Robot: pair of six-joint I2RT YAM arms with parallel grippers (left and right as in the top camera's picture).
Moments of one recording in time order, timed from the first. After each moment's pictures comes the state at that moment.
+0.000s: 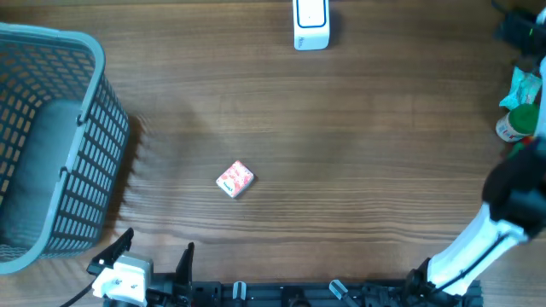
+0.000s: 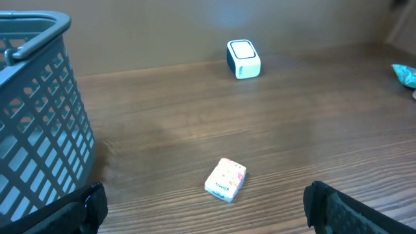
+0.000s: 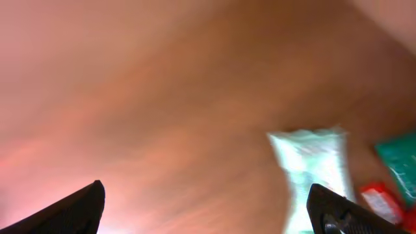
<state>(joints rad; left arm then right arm) 0.00 0.01 0.91 -1.19 0.23 0.06 -0.40 2.04 1.98 -0.72 -0.06 0.22</state>
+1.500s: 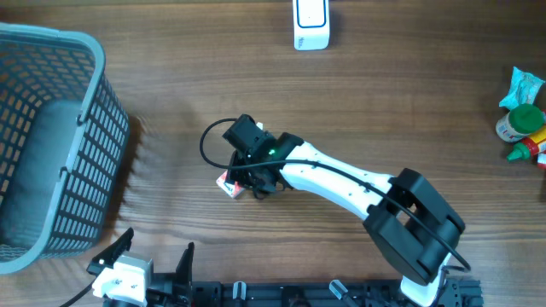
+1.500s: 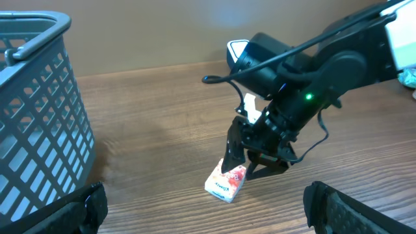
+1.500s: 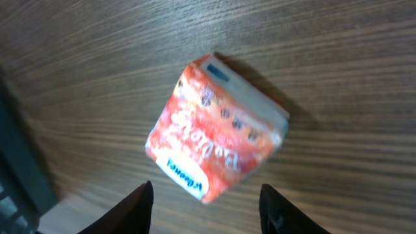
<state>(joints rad) 0.00 0.01 0.91 -1.19 0.23 0.06 0.88 1.95 1.31 -0.54 -0.23 1.13</state>
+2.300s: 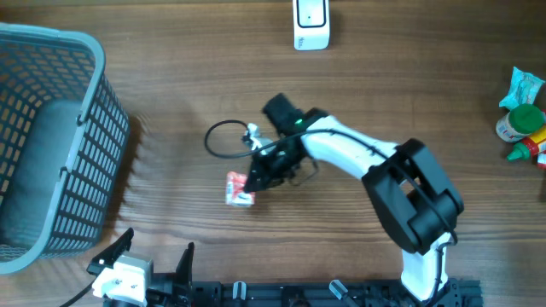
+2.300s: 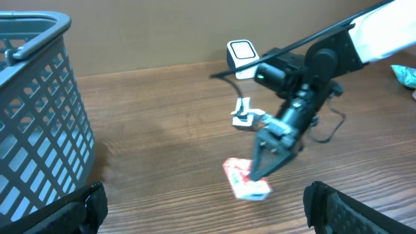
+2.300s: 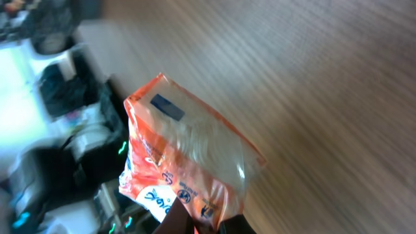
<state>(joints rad) 0.00 0.01 0.91 -1.19 0.23 0.06 0.63 2.05 1.31 -0.75 -0.94 0.14</state>
